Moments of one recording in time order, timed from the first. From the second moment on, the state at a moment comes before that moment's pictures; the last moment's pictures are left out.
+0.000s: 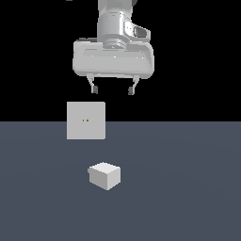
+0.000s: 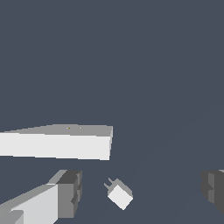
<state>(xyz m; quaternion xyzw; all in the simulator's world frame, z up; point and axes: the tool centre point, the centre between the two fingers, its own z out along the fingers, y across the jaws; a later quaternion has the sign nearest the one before) 0.011 0.019 0.177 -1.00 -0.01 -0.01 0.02</state>
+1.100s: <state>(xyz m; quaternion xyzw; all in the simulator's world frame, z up) -0.026 0.034 0.141 -0.99 -0.15 -0.02 0.02</state>
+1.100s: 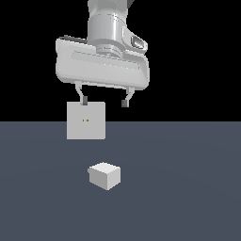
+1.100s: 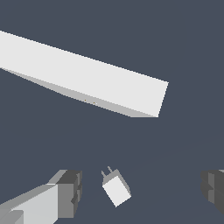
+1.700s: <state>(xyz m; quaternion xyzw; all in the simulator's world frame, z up) -0.071 0.037 0.098 -0.95 -0.31 -0.02 0.01</state>
